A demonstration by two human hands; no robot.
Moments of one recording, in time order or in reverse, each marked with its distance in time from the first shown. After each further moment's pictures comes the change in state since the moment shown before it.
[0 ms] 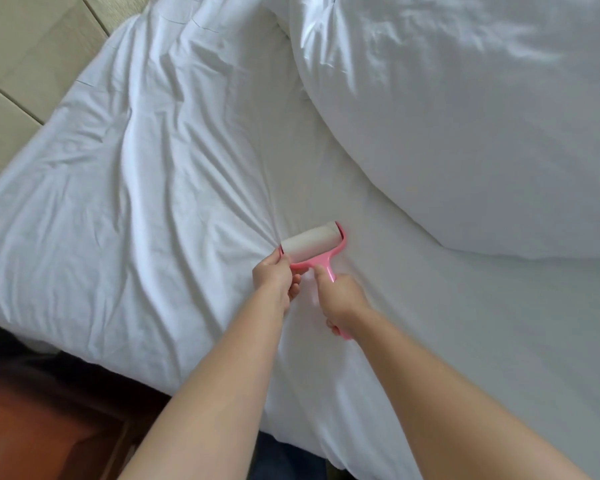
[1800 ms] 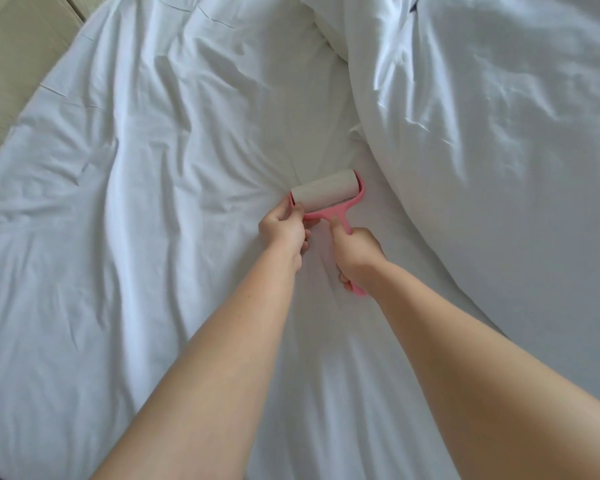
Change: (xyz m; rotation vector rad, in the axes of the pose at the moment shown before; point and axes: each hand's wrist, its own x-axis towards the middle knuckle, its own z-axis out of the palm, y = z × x) left_hand 0.173 0.169 0.050 -0.128 -0.046 0.107; right_hand 0.165 -0.187 -0.005 0.014 0.113 -0.011
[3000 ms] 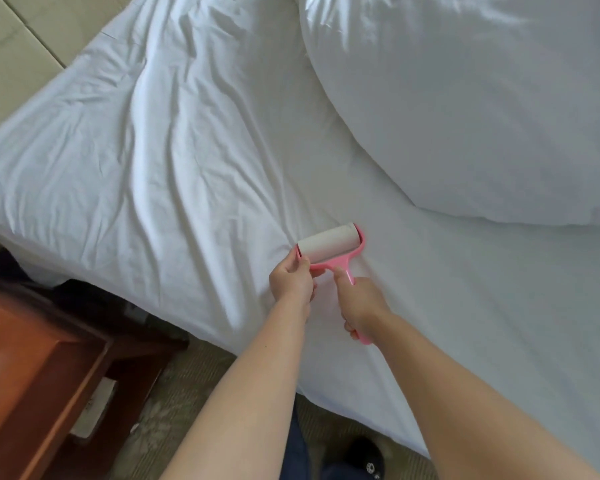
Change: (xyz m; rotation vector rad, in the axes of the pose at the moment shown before) left_hand -0.287 -0.247 -0.048 -0.003 0.096 -0.042; right_hand -0.224 0.286 -0.064 -0.032 -0.133 0.028
